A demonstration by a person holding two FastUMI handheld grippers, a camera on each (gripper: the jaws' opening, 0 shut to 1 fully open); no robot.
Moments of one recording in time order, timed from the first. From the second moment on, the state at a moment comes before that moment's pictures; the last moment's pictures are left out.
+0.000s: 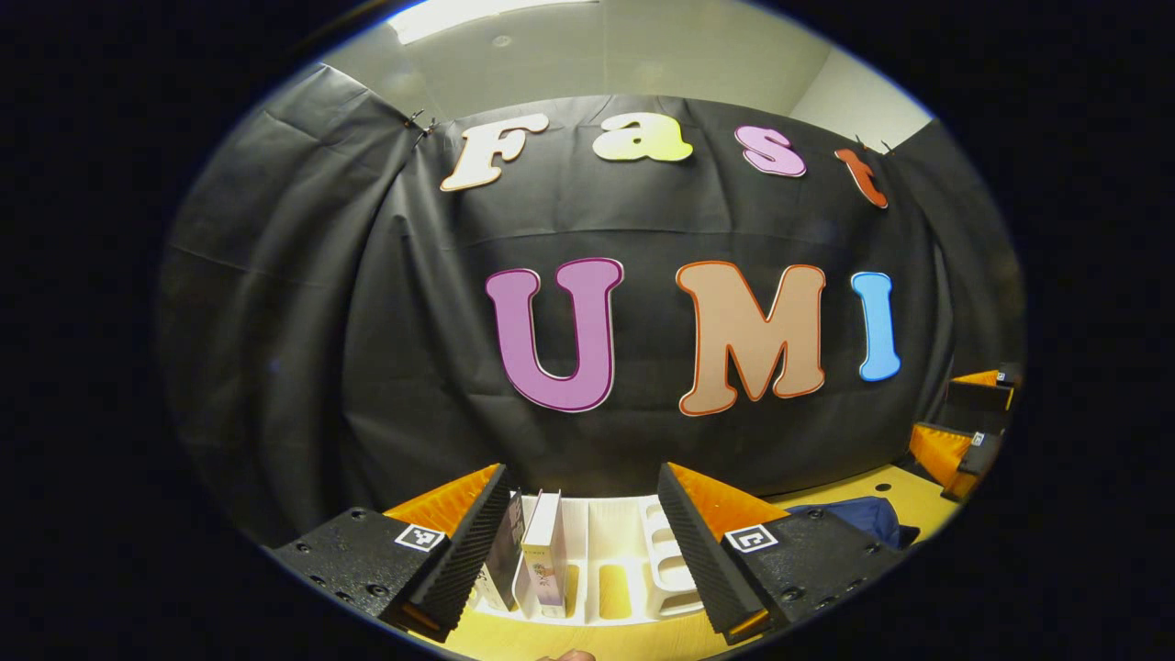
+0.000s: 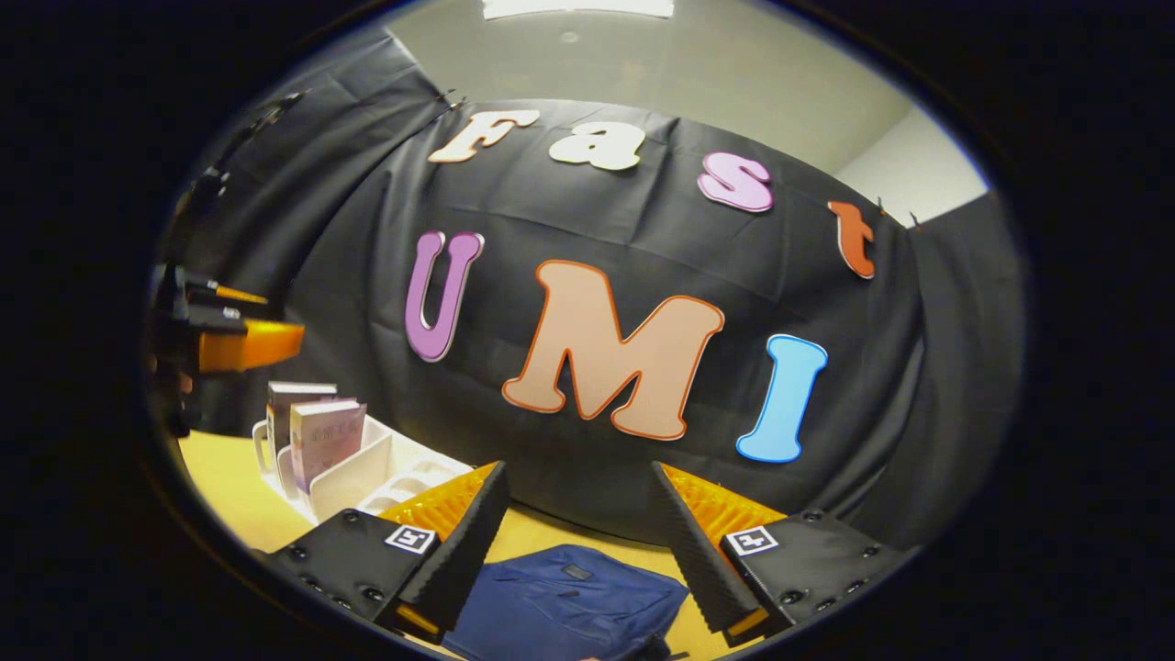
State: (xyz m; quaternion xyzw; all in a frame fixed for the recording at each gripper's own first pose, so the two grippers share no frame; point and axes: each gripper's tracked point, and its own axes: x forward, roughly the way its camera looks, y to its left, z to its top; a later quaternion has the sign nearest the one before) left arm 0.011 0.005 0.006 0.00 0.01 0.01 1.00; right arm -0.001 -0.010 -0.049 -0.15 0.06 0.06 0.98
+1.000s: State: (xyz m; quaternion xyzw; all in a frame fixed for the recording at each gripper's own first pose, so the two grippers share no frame) left arm -0.014 0.054 -0.011 0.00 0.03 0.08 1.00; right arm -0.068 0.081 -0.227 -0.26 0.19 0.28 0.90
